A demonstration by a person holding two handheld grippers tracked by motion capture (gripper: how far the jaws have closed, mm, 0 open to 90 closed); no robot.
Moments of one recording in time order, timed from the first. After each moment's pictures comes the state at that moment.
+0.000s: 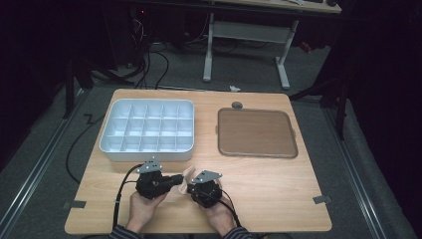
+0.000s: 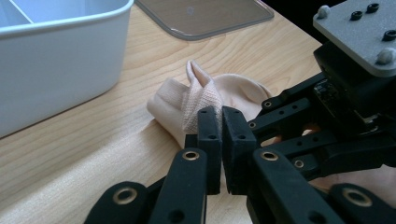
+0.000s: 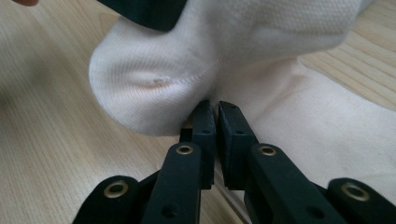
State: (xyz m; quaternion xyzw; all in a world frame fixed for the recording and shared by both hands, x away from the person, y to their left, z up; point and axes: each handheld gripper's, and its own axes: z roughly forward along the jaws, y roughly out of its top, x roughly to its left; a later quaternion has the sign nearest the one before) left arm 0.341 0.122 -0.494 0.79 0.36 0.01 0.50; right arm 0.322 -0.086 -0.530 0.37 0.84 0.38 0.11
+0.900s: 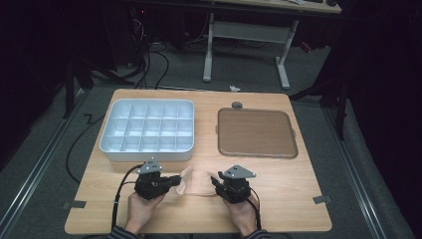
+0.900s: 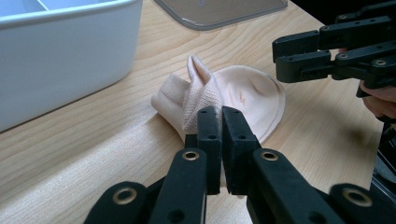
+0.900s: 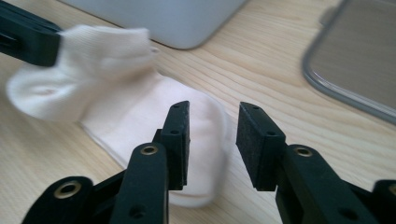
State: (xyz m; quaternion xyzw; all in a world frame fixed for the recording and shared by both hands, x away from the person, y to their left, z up) left arm 0.339 0.124 -0.494 0.80 0.36 0.02 0.48; right arm 0.311 -0.157 -0.496 0.44 0.78 0.39 0.20
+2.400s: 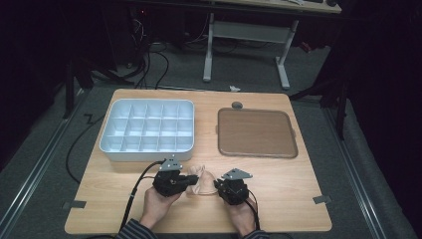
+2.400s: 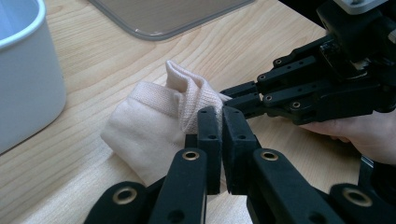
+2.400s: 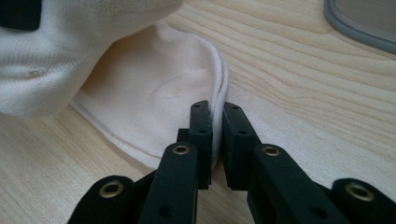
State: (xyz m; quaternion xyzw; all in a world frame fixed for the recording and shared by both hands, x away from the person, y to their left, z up) left arm 0.346 0.076 -0.488 0.83 0.31 0.01 0.47; right arm 0.318 -0.159 -0.528 0.47 0.79 0.36 0.16
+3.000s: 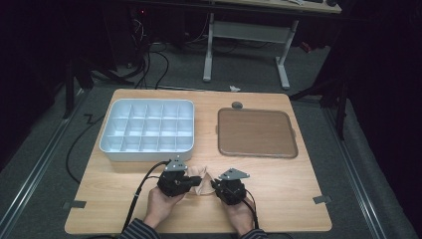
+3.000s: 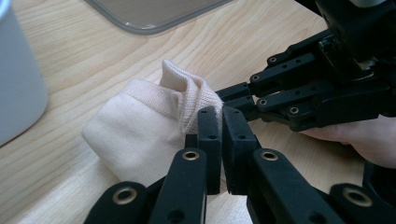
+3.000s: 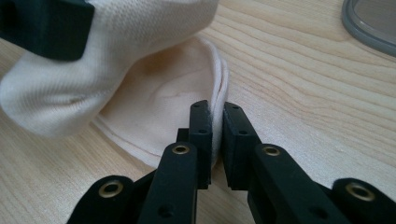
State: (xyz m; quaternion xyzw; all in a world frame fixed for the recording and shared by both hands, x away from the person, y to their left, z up) left arm 0.348 0.064 -0.492 0.83 0.30 0.00 0.46; right arm 0.320 -0.153 -0.530 0.45 0.80 0.36 0.16
